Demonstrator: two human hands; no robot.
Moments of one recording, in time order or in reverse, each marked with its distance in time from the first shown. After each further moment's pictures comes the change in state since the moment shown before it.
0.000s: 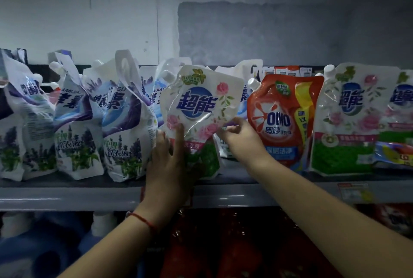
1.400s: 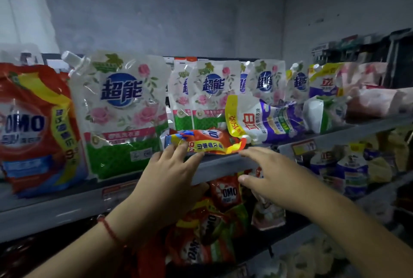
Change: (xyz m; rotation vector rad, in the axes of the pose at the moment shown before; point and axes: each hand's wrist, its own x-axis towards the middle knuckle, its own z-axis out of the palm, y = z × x) left_hand -0.002 0.442 0.097 0.109 -0.435 0.570; right_hand -0.141 0.075 -0.474 -1.018 -0.038 0.202
